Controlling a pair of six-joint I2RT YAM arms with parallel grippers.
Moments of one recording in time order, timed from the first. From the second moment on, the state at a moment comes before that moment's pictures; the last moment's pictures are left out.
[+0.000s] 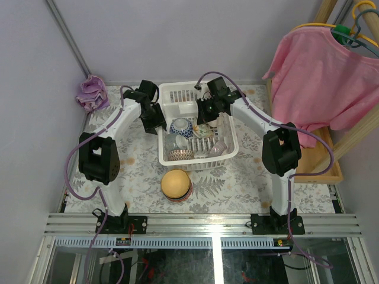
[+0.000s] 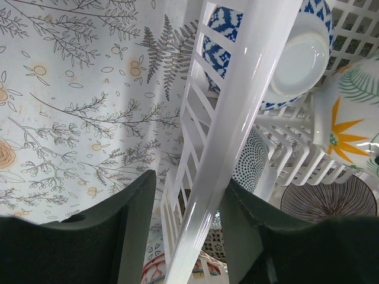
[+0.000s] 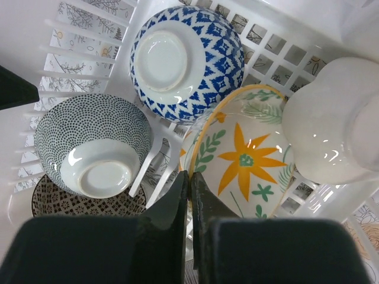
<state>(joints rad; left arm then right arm) -0.23 1.84 1.59 -0.96 0.11 -0.62 0.52 2.05 1.78 -0.64 -0.36 0.13</state>
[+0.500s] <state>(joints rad) -0.23 1.84 1.59 -0.96 0.11 -0.62 0.43 2.06 1.74 -0.56 -0.49 0.27</state>
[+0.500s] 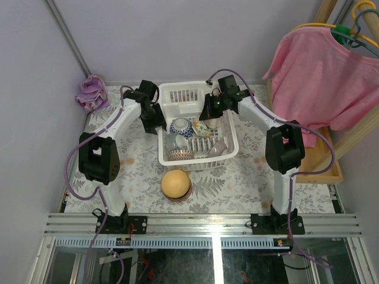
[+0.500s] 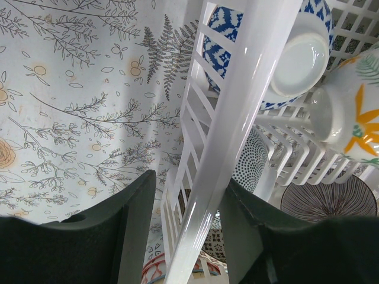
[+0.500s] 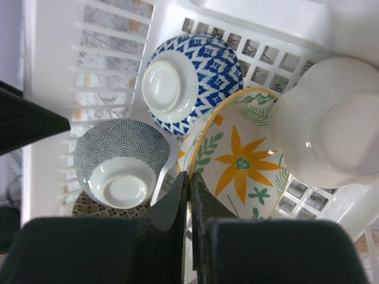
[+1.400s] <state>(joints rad) -0.23 1.84 1.59 -0.97 0.10 -0.62 0.32 2.04 1.46 0.00 -0.73 0.81</state>
